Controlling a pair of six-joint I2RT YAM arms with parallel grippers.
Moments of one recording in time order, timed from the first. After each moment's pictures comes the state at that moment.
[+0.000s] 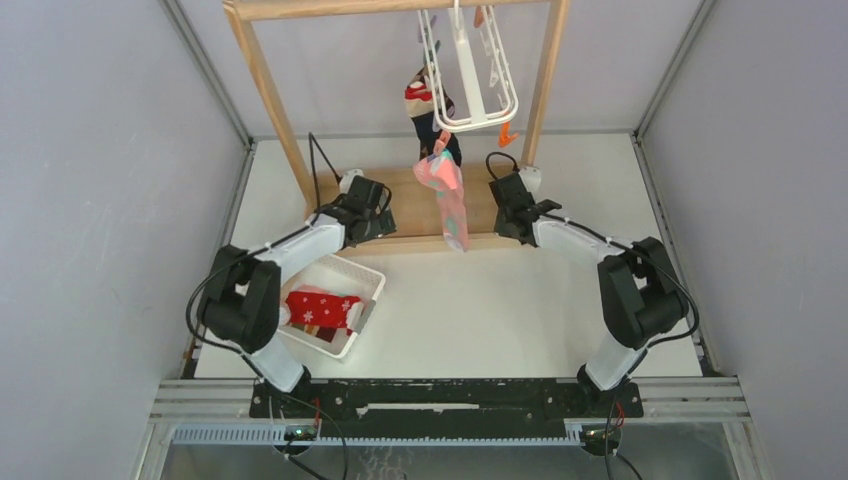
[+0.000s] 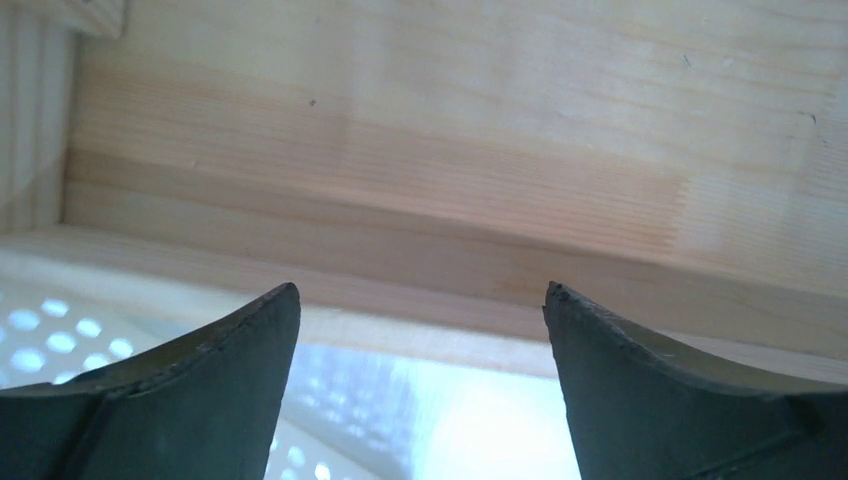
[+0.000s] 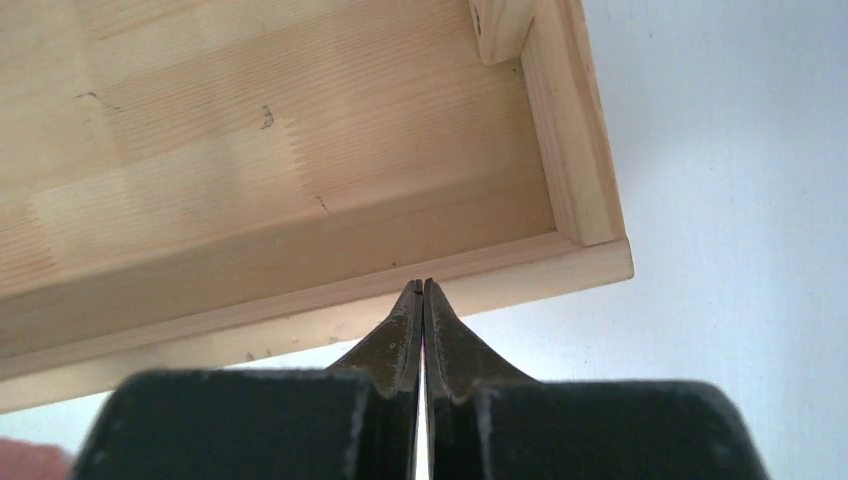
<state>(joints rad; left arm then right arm) -0.45 1.70 1.12 -0.36 -0.35 -0.62 0.47 1.71 1.14 -0.39 0.36 0.58</state>
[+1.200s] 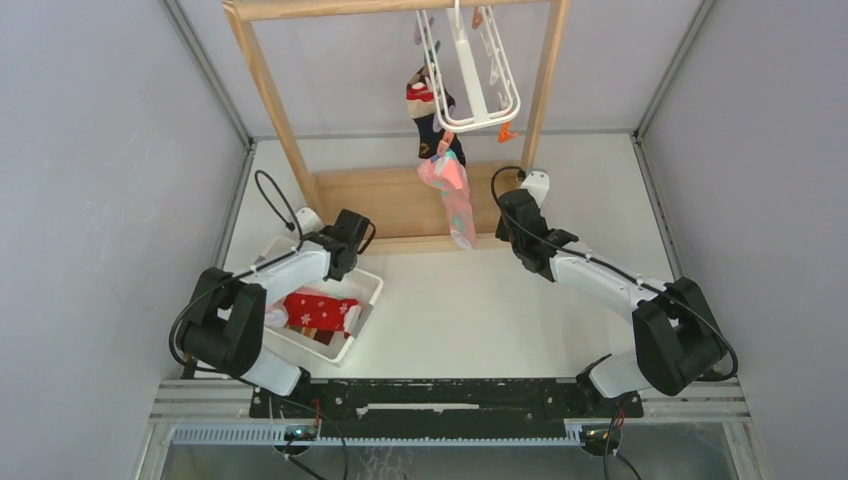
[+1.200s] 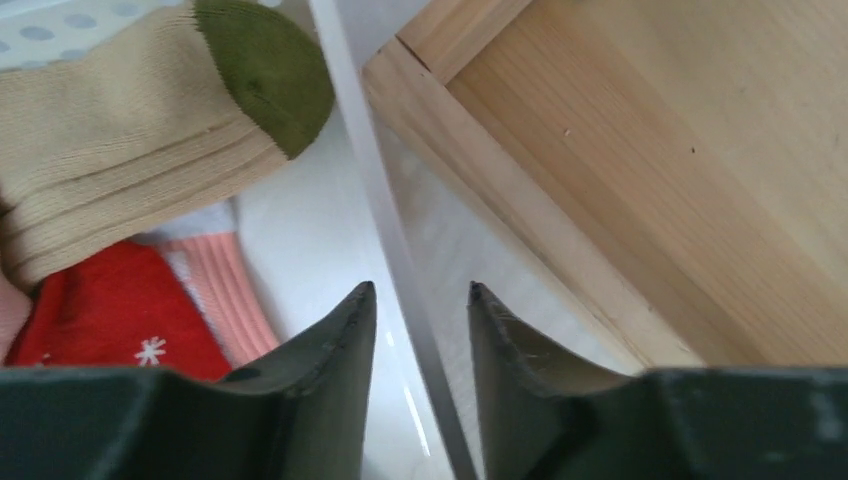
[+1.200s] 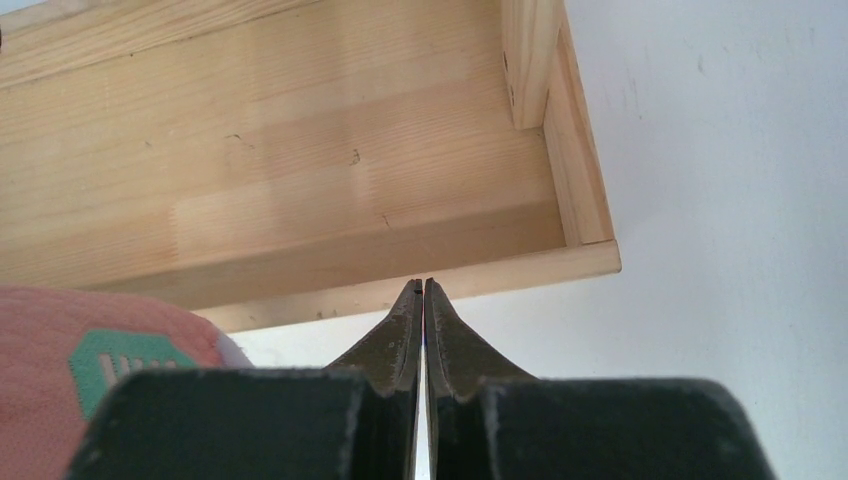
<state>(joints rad) -0.42 1.50 0.83 -0.51 -0.77 -1.14 0.54 1.42 0.88 -0.10 0.46 0.51</state>
